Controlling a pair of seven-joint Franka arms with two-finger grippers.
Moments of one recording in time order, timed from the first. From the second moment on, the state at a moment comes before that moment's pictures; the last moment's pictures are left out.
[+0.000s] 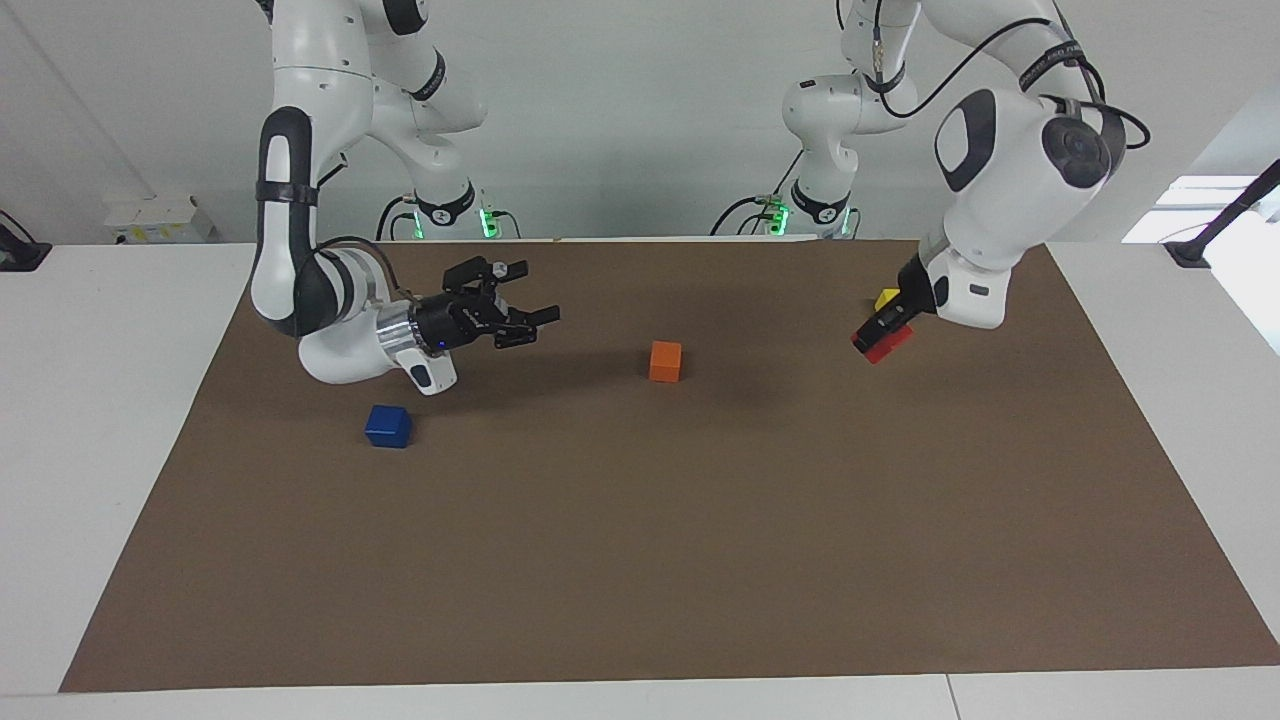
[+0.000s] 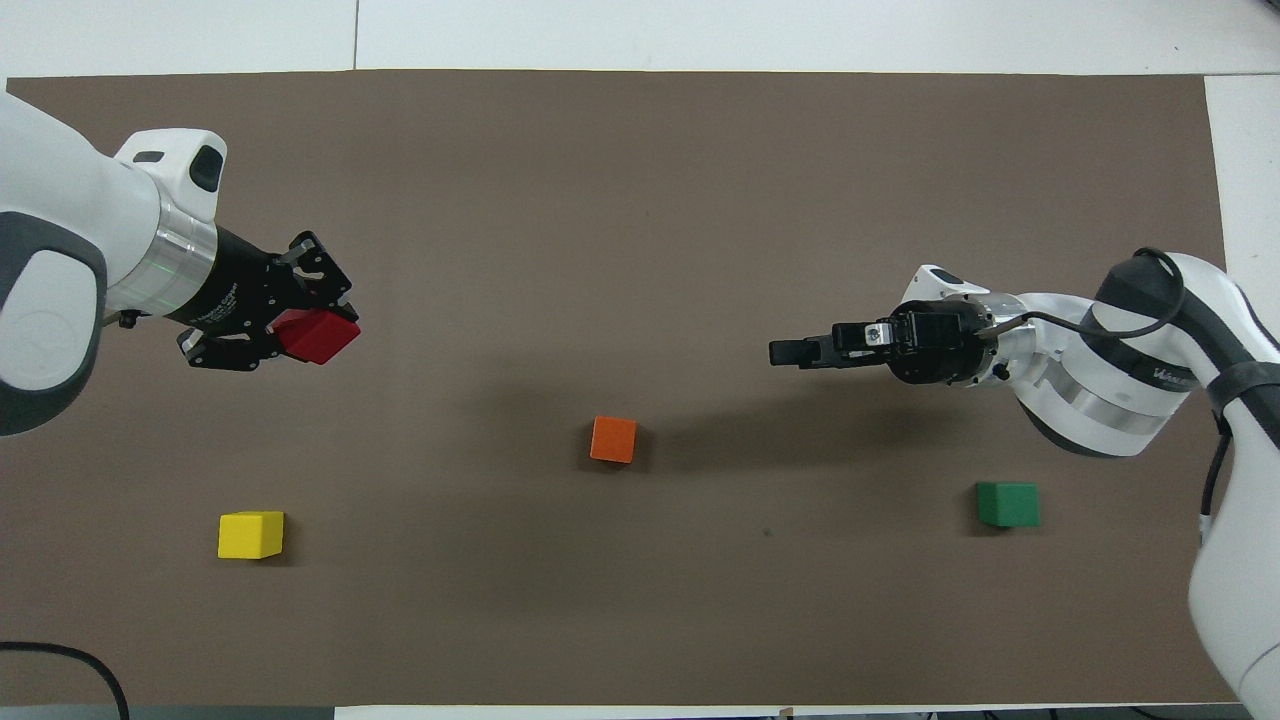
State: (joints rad) left arm 0.00 0.05 -0.22 -1.70 -0.26 1.66 -0.85; right arm 0.14 0.31 -0.12 -2.13 1.86 1.19 -0.84
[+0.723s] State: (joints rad) left arm -0.02 -0.12 -0.34 -1.74 -0.63 1.61 -1.51; right arm 0.33 0.38 -0.12 -2.14 2.19 1.06 -0.93
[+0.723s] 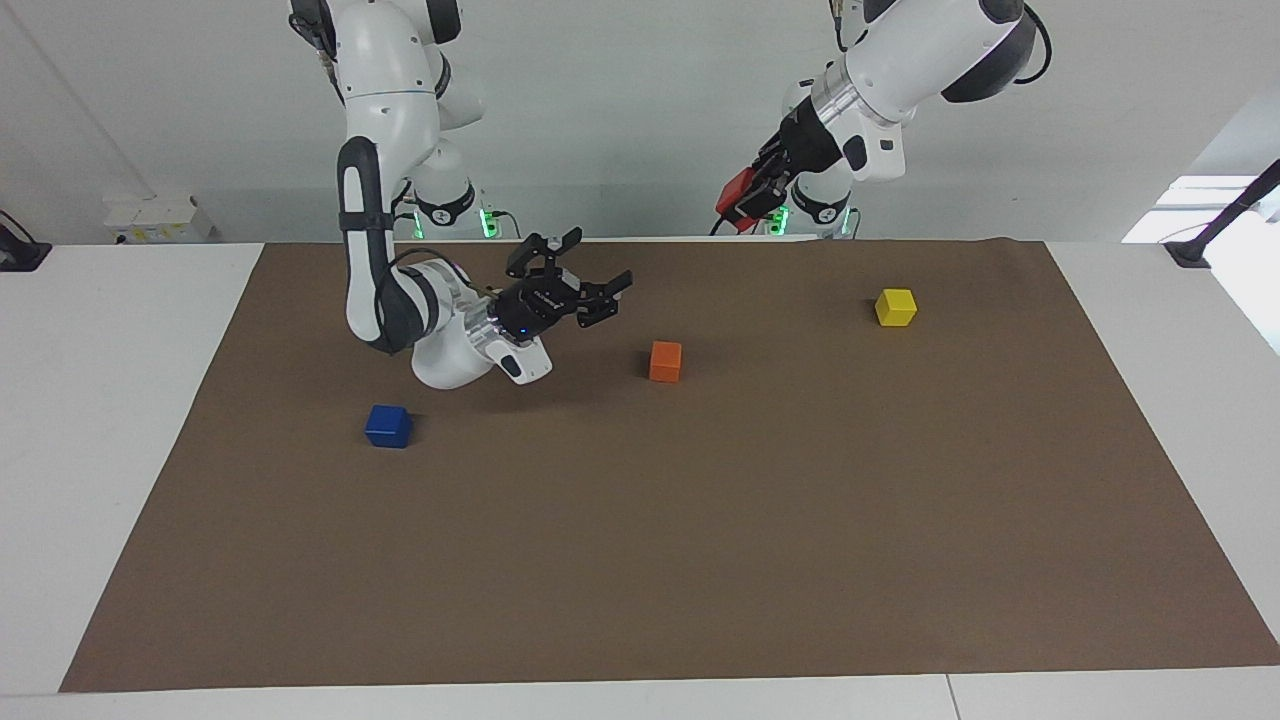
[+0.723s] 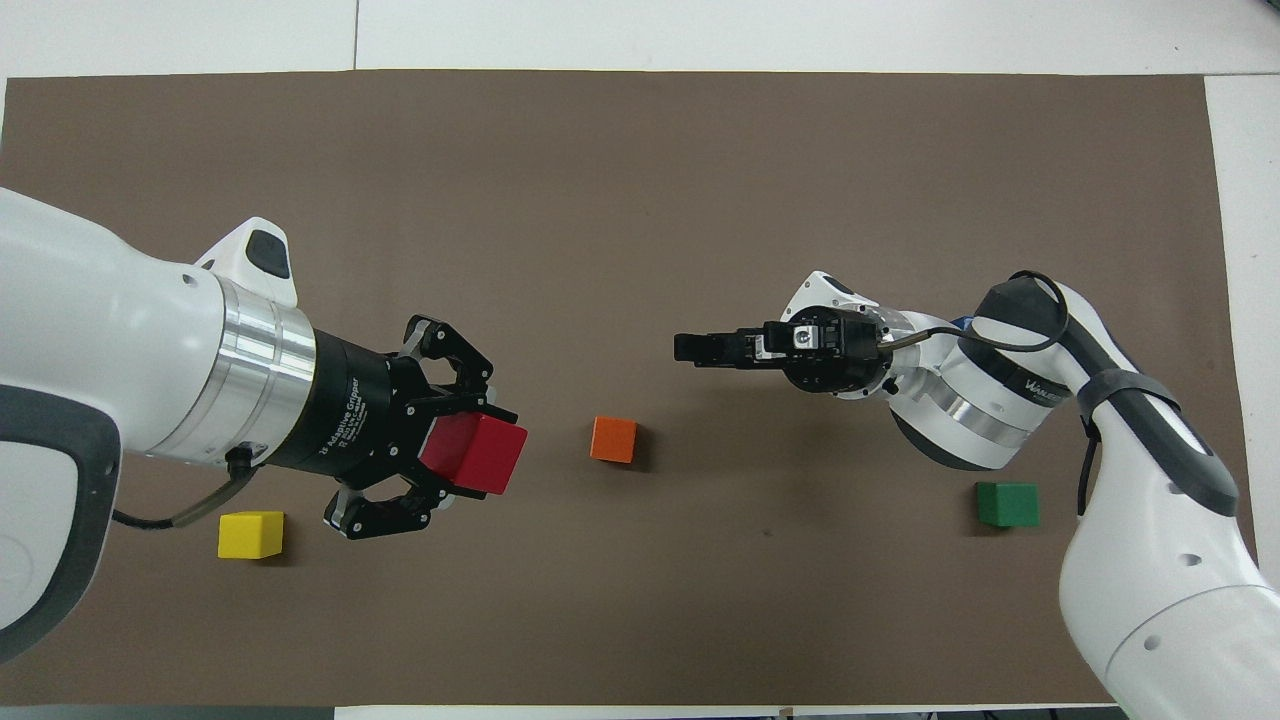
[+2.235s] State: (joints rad) left arm -0.24 -0.21 -0.34 -2.01 -0.65 2.18 -1.90; right arm 0.46 0.51 -0.04 -2.06 2.32 1.05 -1.12
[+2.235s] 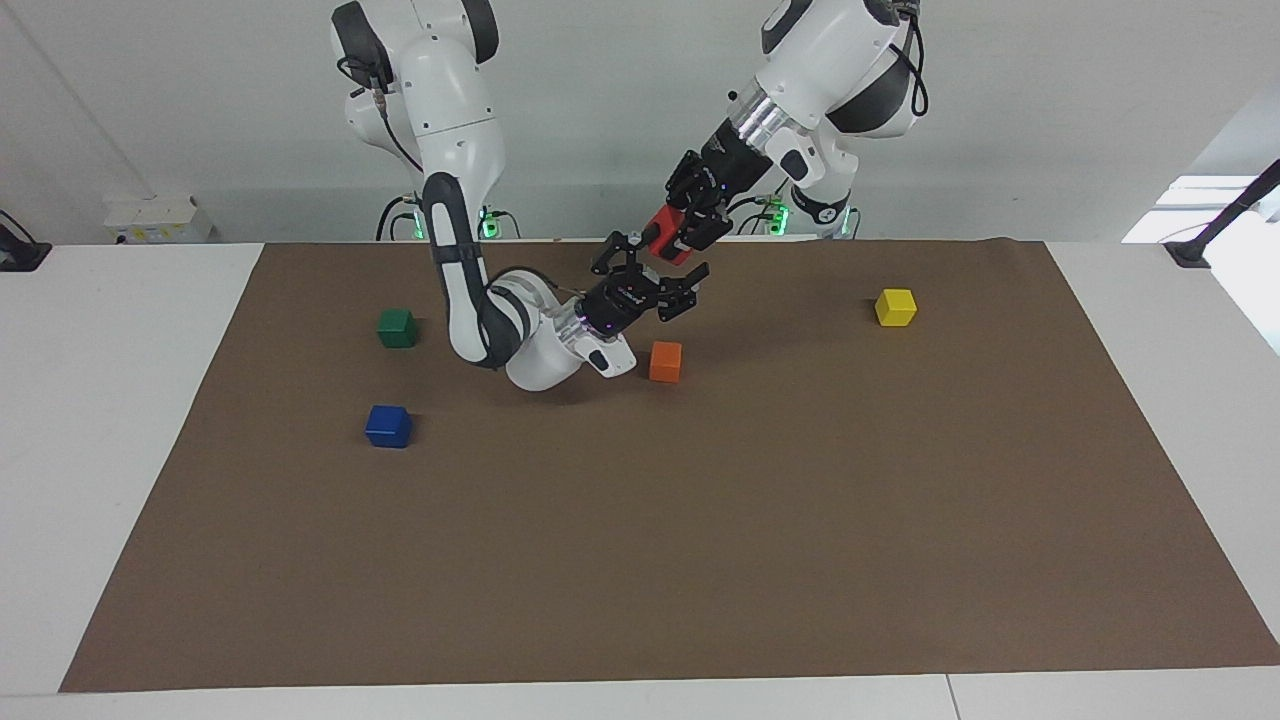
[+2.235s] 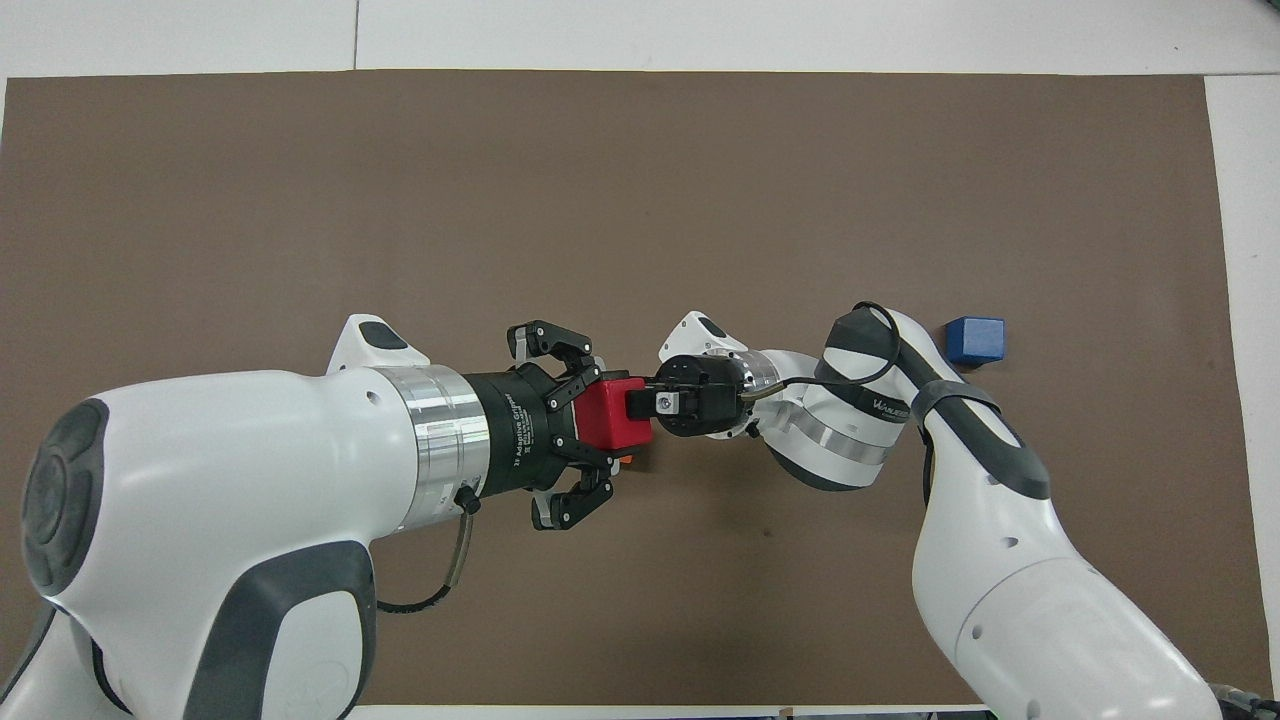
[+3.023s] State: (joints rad) left arm -0.24 -0.22 -0.32 -2.04 -0.65 2.18 -1.84; right arm 0.46 0.51 -0.04 -2.06 2.32 1.06 -1.08
